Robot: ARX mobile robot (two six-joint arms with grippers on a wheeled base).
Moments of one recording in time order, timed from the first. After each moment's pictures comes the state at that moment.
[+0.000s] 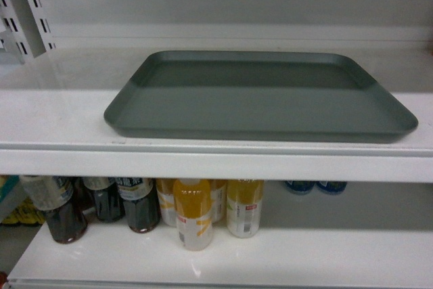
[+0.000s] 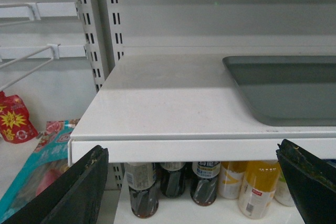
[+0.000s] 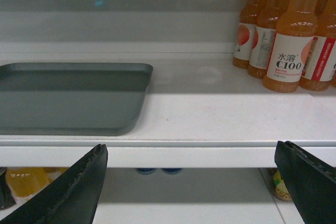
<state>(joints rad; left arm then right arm) 0.00 0.01 0.01 0.00 0.00 0.00 0.00 0.00 0.01 0.00 0.00 0.00</state>
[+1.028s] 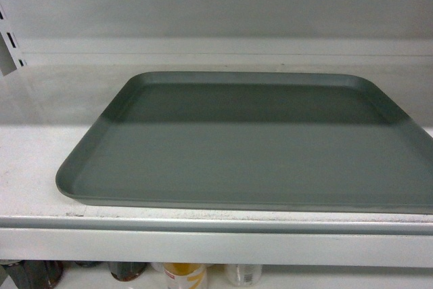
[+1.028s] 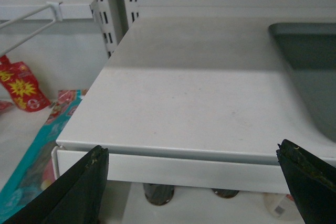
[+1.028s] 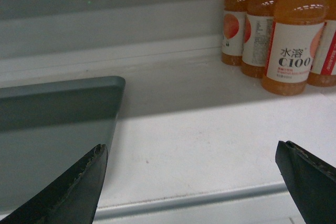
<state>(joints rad) -0.07 0.16 0.08 -0.12 -0.20 -0.01 0.03 0.22 0.03 0.14 0.13 0.09</state>
